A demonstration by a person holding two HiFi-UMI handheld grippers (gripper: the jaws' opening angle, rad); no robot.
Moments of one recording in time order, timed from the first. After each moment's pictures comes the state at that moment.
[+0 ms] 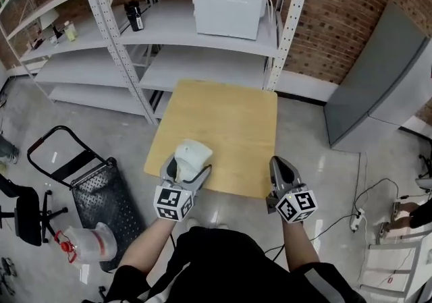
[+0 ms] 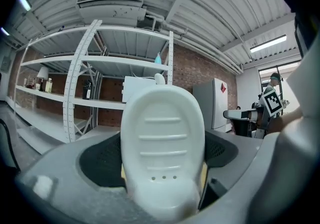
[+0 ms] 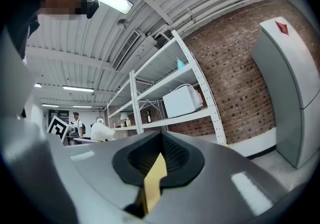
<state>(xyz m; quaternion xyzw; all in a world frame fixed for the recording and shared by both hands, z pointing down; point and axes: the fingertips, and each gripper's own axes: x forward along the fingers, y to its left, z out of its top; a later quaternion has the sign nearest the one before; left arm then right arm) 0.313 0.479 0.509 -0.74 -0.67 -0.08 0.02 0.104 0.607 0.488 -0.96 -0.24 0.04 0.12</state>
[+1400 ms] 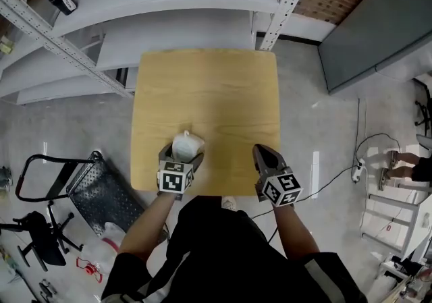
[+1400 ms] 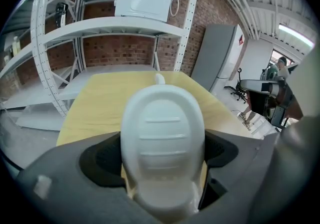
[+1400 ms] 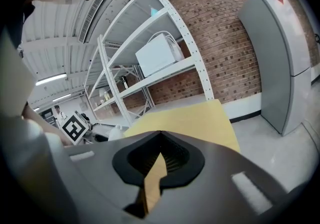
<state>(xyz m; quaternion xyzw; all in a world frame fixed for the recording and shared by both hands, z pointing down) 0.391 0.587 0.739 -0.62 -0.65 -0.37 0.24 0.189 0.684 0.655 -0.92 -0.29 -0.14 0.24</state>
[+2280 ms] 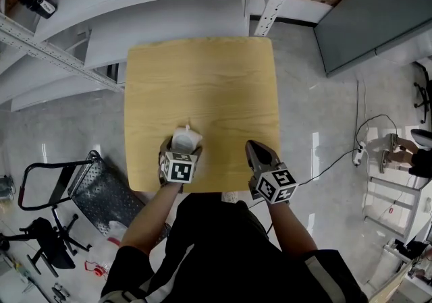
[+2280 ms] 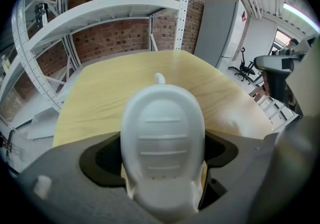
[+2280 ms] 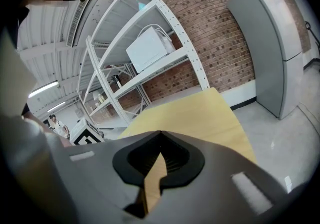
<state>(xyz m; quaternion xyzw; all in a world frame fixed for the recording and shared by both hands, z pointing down) 0.395 0.592 0.798 -0.60 -0.62 -0.38 0.34 0.201 0.672 0.677 -0.89 -0.31 -0.15 0.29</state>
